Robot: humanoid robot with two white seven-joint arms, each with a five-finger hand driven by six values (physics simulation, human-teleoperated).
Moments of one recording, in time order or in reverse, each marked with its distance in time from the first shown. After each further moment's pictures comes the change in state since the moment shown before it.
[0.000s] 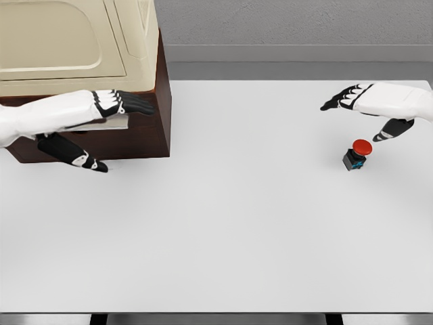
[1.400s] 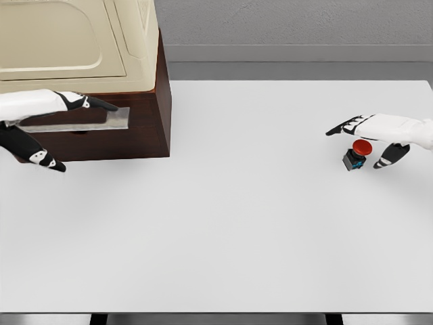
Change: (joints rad) left arm -0.035 0.105 0.062 0.004 0.153 0.221 -0.247; right arm 0.090 0.039 0.007 0.116 0.009 0.030 0.000
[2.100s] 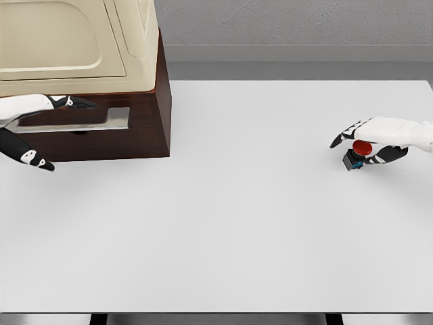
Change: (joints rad) left arm 0.086 0.029 0.038 0.004 -0.001 0.184 0.034; right arm 0.006 -0.003 0.002 0.000 0.002 -0.020 0.000
